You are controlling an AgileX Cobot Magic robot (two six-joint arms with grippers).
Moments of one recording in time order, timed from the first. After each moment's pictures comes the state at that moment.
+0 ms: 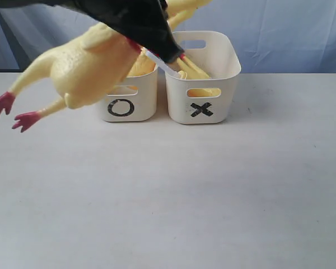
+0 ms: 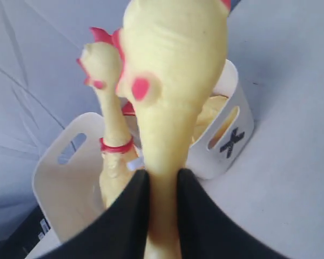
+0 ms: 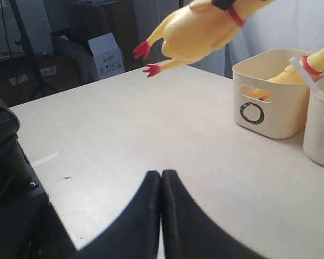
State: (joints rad) left arm -0.85 1.50 -1.45 0.55 0.68 -0.10; right arm 0.29 0.02 -0.41 0.89 0.90 -0.70
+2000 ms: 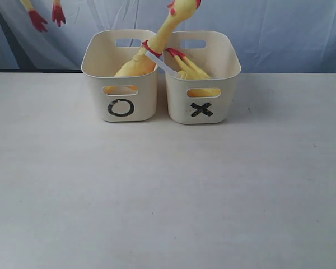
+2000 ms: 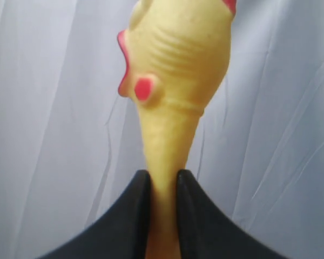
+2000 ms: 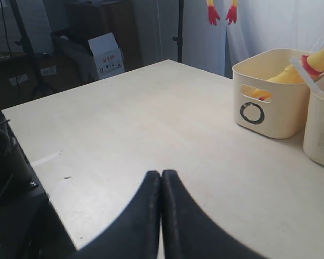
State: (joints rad) left arm -0.14 1.62 -1.44 0.01 -0.45 -0.30; right arm 0.29 0.02 -0.41 0.89 0.90 -0.70
